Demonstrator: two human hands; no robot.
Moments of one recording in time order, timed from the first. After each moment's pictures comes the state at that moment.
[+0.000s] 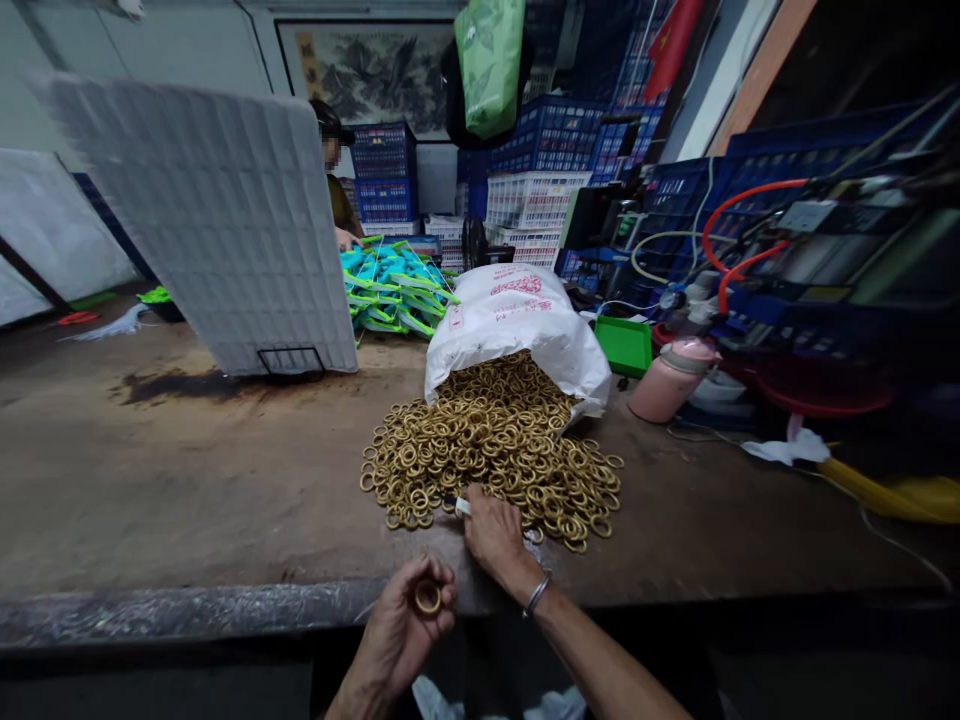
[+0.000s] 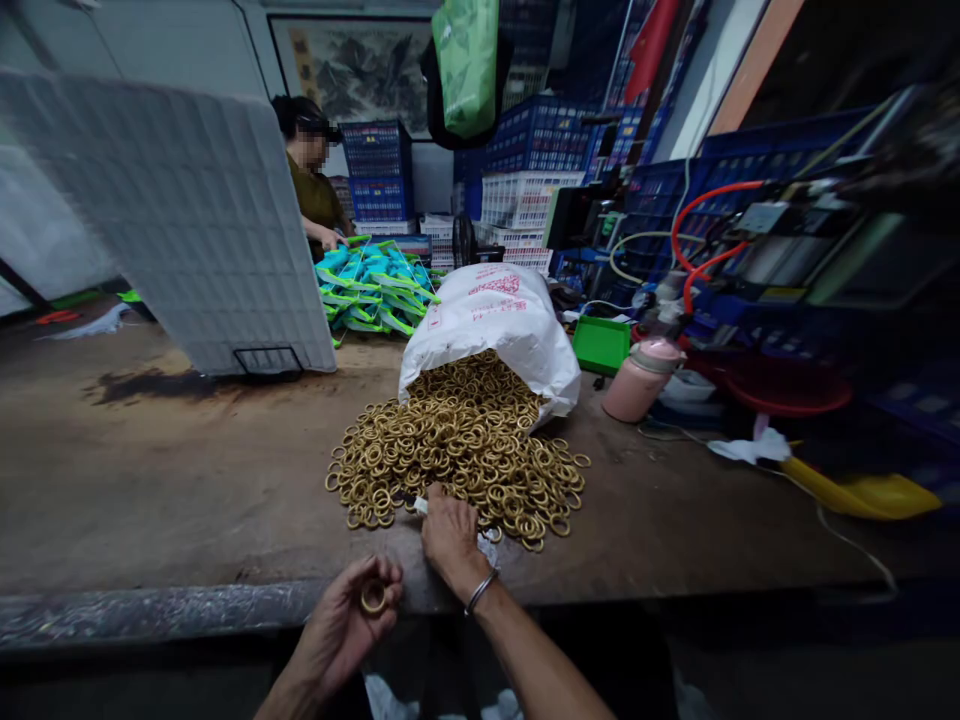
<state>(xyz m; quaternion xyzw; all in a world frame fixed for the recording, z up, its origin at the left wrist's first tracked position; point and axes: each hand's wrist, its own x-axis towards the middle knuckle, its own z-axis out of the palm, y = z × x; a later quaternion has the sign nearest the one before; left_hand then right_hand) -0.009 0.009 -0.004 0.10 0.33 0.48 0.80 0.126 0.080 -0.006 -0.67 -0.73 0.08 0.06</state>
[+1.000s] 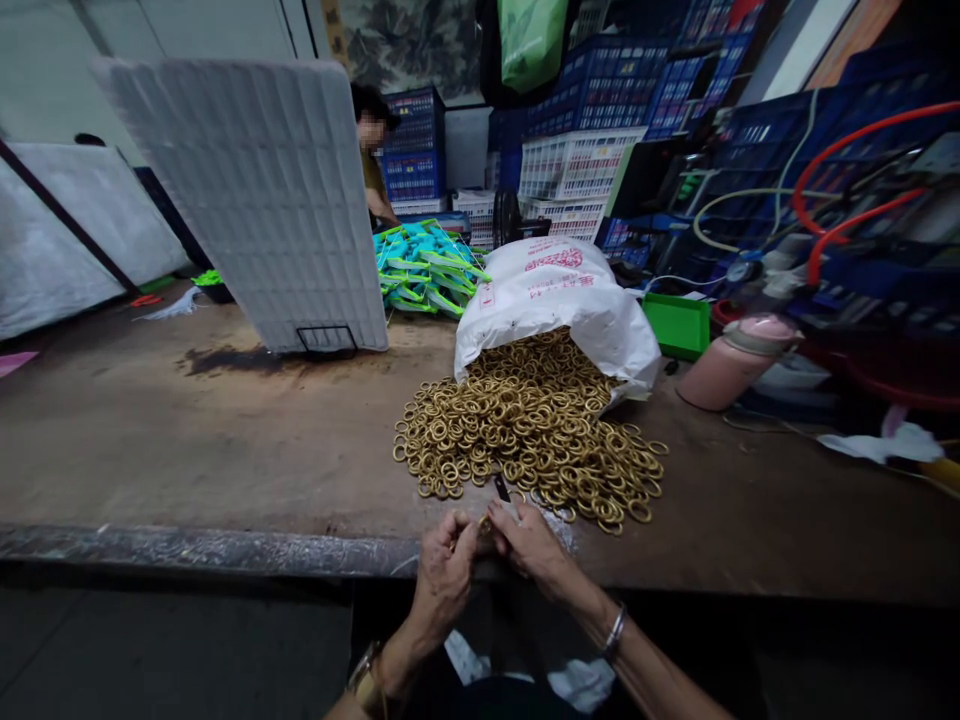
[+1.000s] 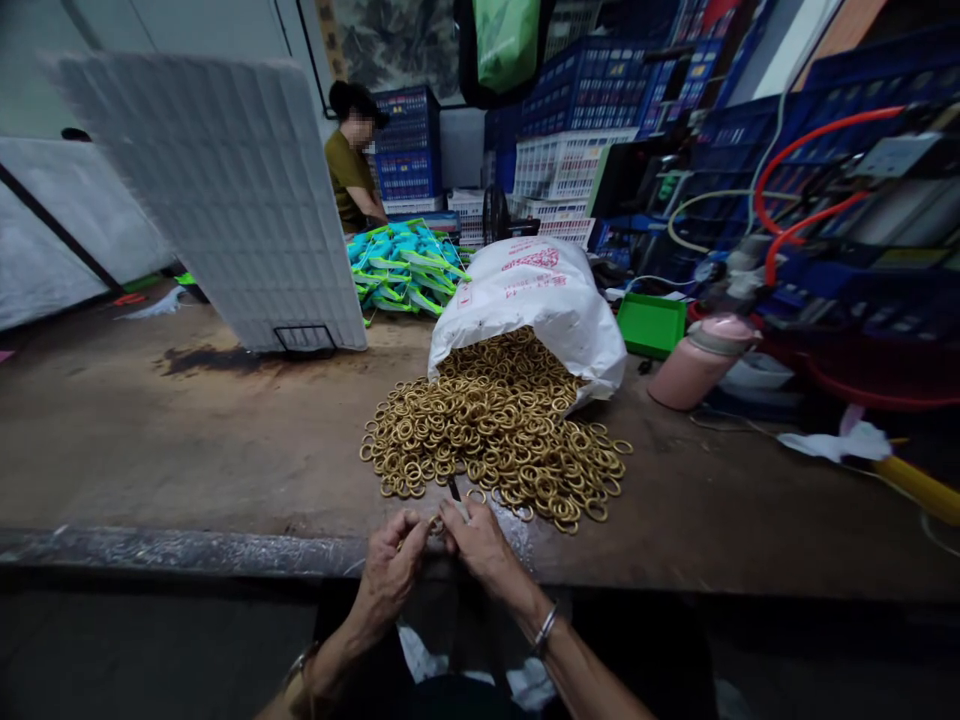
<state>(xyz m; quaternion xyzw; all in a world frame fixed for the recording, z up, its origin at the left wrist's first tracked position) 0.008 0.013 0.010 0.44 0.50 0.51 0.55 0.131 0.046 -0.010 -0.54 -0.54 0.56 0.32</state>
